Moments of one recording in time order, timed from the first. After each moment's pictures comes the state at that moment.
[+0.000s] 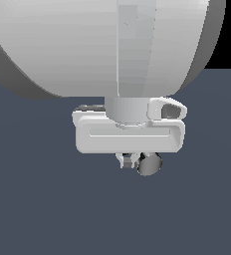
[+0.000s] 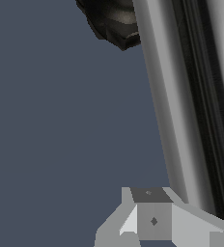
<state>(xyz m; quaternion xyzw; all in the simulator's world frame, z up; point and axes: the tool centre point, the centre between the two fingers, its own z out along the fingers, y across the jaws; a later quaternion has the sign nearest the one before) -0.186 -0.025 0.107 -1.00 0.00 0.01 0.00</state>
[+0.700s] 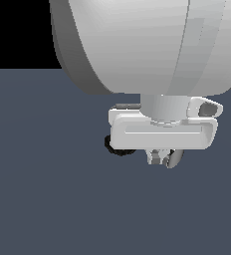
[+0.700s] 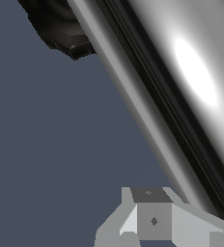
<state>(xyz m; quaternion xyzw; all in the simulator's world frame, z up) -0.174 -0.089 0.106 -1.00 -0.01 0.00 0.00</state>
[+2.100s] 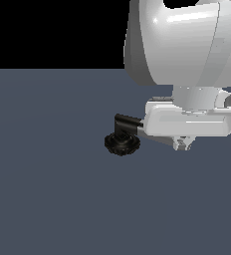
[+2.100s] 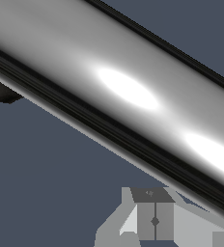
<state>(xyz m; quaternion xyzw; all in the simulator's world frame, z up) -0.120 -0.171 0.106 -1.00 0.01 0.01 0.00</state>
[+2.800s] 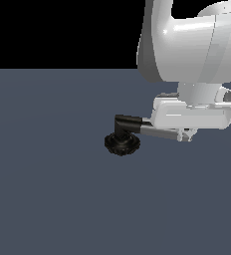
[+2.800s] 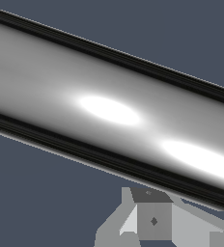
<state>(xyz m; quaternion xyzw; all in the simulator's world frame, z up) -0.080 -0.200 0.106 -1.00 0.00 0.00 0.00</state>
